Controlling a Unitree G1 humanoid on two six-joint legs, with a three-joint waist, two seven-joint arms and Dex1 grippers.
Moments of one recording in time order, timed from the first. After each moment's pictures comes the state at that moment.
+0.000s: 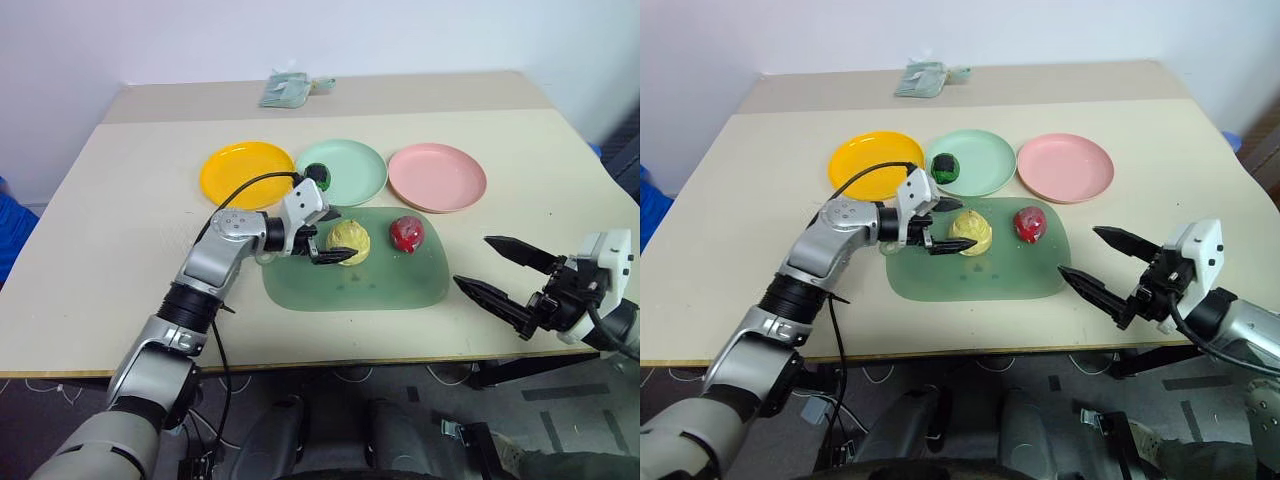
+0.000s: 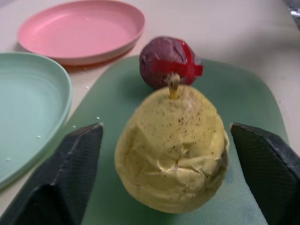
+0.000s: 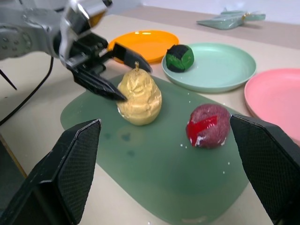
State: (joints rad) left arm -0.75 0.34 -0.27 0.28 -0.18 0.32 -0.99; right arm 0.18 -0.73 -0.56 -0.61 0.80 0.60 0.81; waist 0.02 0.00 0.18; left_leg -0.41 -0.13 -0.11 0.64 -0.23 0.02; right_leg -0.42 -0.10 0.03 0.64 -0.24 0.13
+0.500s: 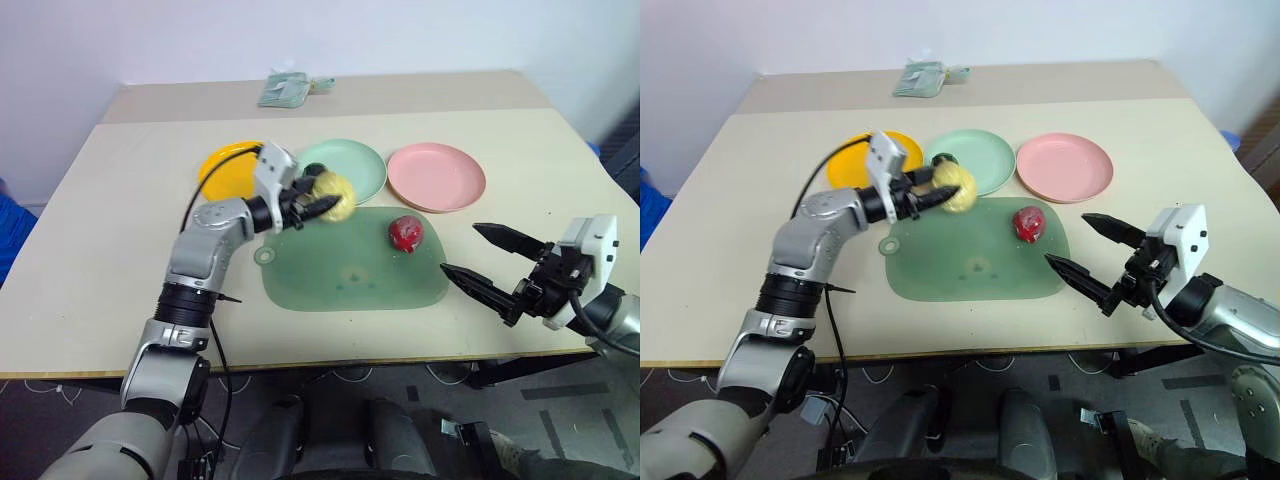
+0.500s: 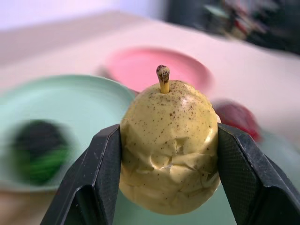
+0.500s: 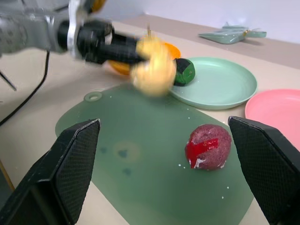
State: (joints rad) left arm -0.75 0.27 0.03 0.22 -0.30 0.49 -0.67; right arm 0.08 -0.75 -0.48 -0.62 0.80 0.60 0.74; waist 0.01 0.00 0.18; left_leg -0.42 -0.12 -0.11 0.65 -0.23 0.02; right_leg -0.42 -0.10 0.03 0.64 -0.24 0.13
